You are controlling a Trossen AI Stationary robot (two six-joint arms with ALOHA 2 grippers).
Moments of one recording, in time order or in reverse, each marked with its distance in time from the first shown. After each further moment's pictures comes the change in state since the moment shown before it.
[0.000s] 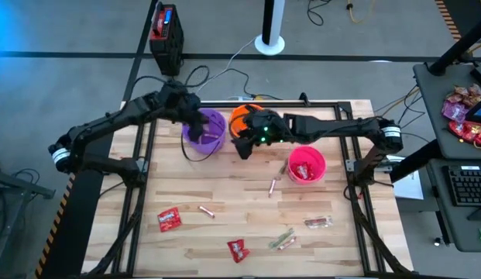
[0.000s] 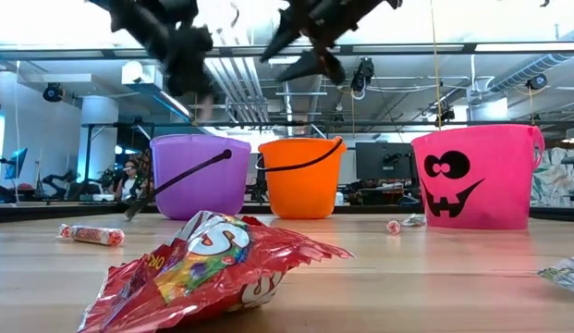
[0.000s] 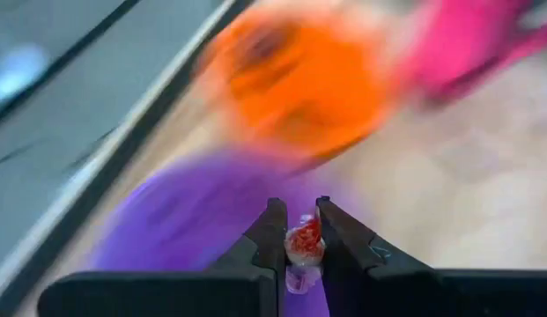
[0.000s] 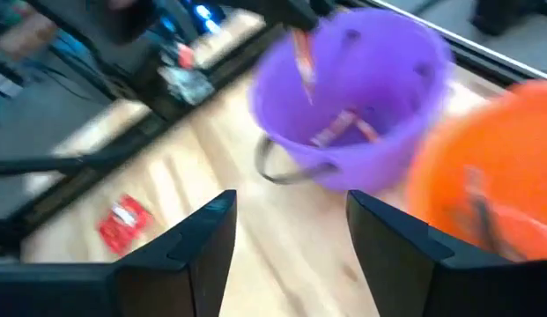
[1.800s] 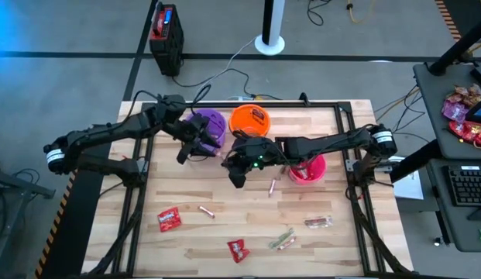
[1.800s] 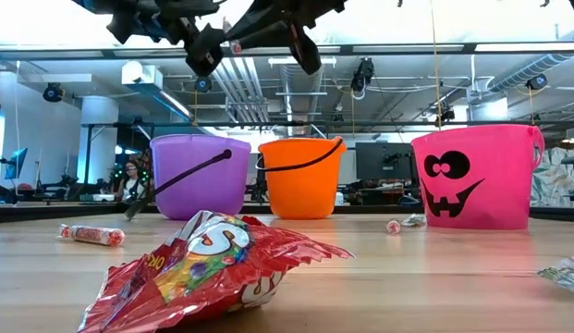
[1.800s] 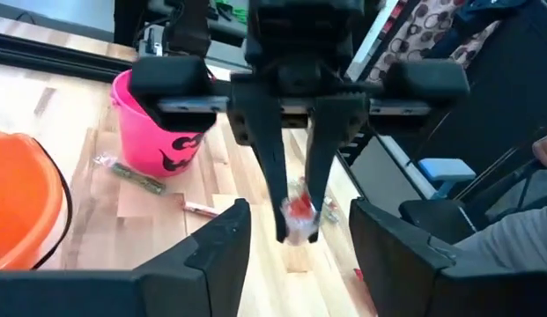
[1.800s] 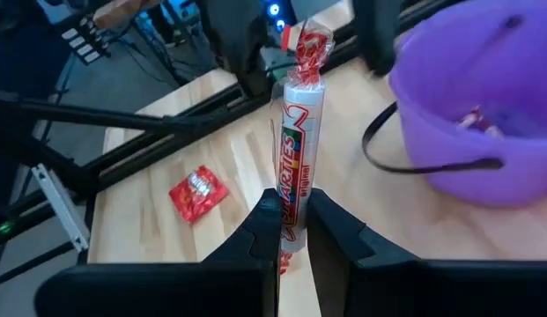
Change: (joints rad) left arm -0.182 -0.082 -0.162 0.406 0.614 -0.129; right arm 0.182 0.086 -0.001 0.204 0.024 -0.032
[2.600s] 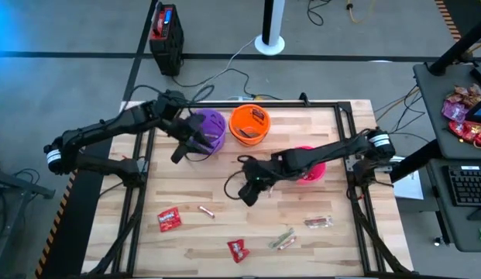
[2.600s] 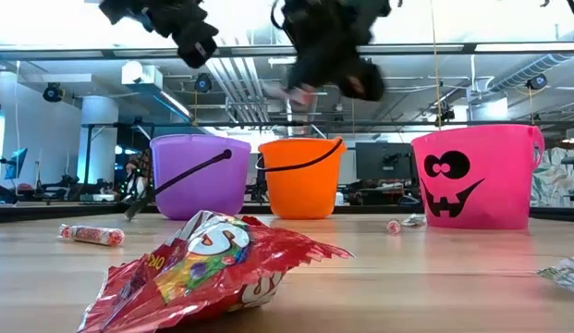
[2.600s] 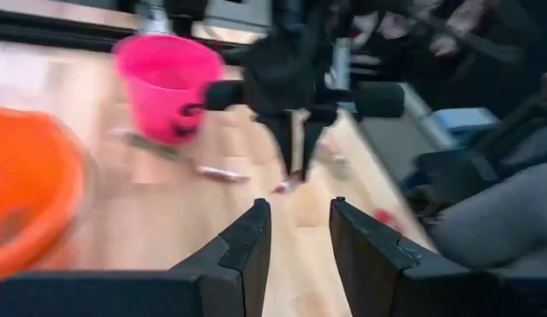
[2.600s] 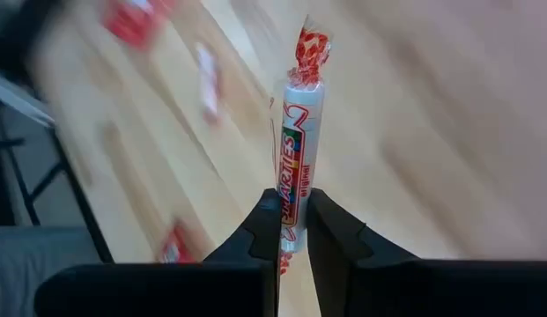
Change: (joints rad) left arm 0.006 0.000 0.125 -0.319 -0.021 0.209; right arm 0.099 0.034 0.000 -0.418 -0.137 0.348
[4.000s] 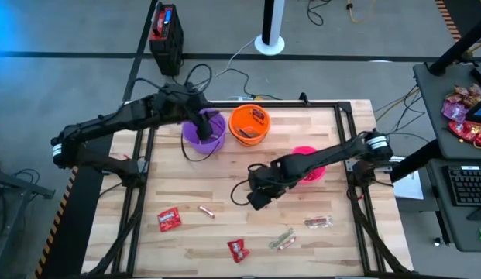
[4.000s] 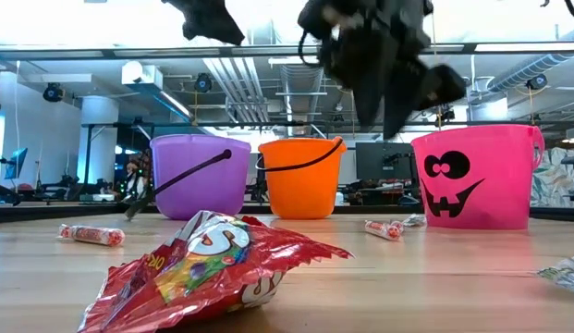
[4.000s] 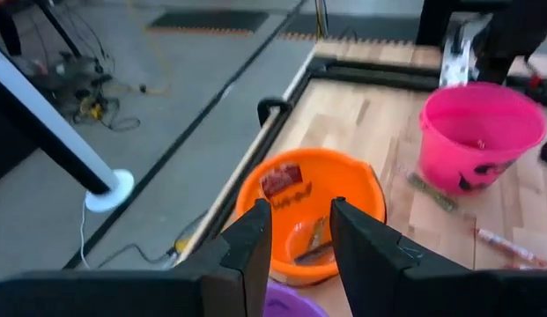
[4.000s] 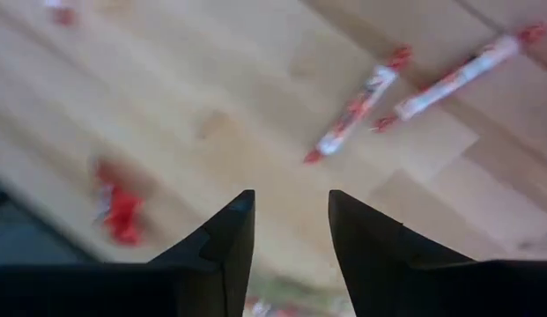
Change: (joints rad) left arm -0.115 0.081 0.252 -0.002 -0.955 -0.075; right arm 0.035 0.045 0.001 -0.329 -0.122 0.342
